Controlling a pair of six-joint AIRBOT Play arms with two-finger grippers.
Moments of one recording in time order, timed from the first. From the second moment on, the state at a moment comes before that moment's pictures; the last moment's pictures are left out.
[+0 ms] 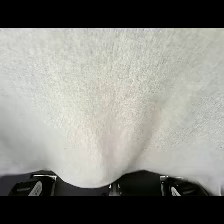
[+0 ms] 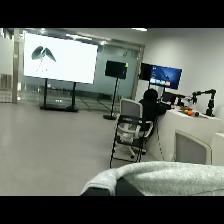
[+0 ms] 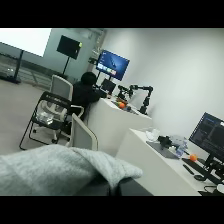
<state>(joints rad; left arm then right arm) 0.14 -0.67 1.79 1.08 -1.00 -1.56 0.15 -0.78 2.06 -2.12 1.10 1.33</state>
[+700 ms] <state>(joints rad) 0.15 -0.87 1.11 1.09 -0.76 -1.58 0.15 -1.53 2.04 -2.00 0.98 1.66</state>
